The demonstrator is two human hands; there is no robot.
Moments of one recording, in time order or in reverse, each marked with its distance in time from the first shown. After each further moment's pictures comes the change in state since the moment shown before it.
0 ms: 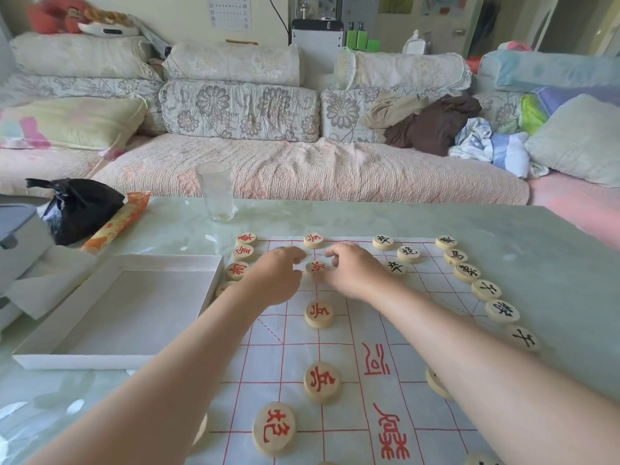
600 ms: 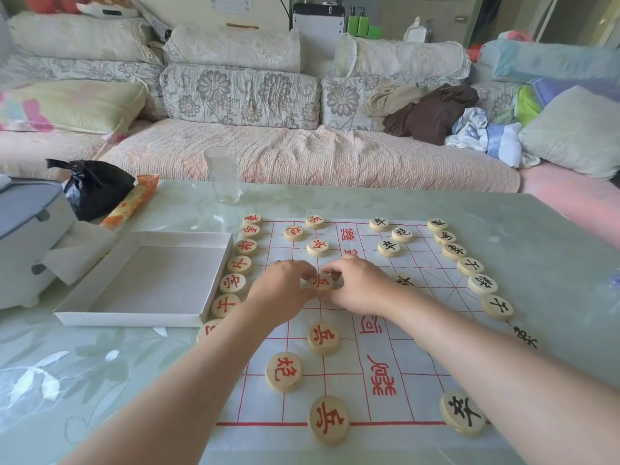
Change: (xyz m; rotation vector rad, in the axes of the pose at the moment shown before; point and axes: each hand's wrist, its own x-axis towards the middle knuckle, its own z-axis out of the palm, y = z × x) left_hand -0.072 0.002 0.021 -0.007 -0.002 0.059; right_hand -0.075 -0.004 0.002 -0.096 -0.146 -0.147
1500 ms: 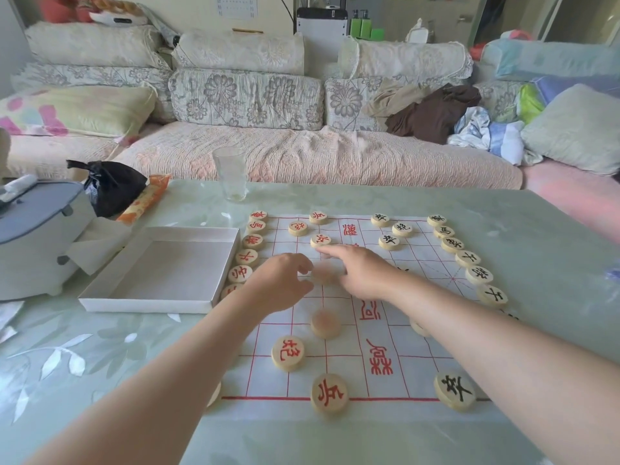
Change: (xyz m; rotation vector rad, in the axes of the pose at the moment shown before) left_hand -0.016 0.001 -0.017 0.013 -0.050 0.005; right_hand -0.005 -0.001 -0.009 -0.046 -0.031 -0.070
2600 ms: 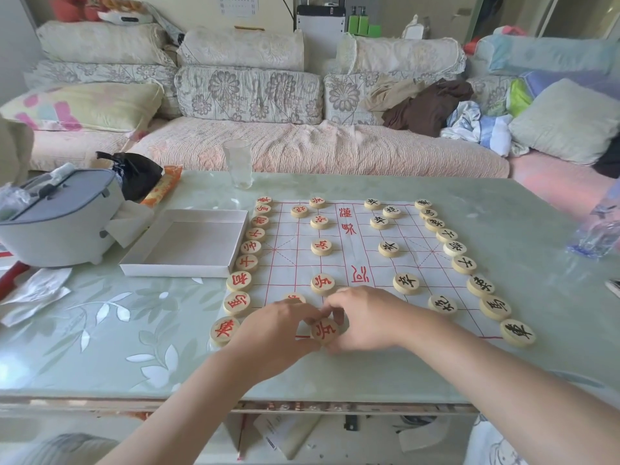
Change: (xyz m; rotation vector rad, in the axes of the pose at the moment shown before) left_hand -0.165 0.031 0.013 0.048 -0.068 0.117; right_hand -0.145 -0.055 0.018 -0.092 -0.186 -0.088
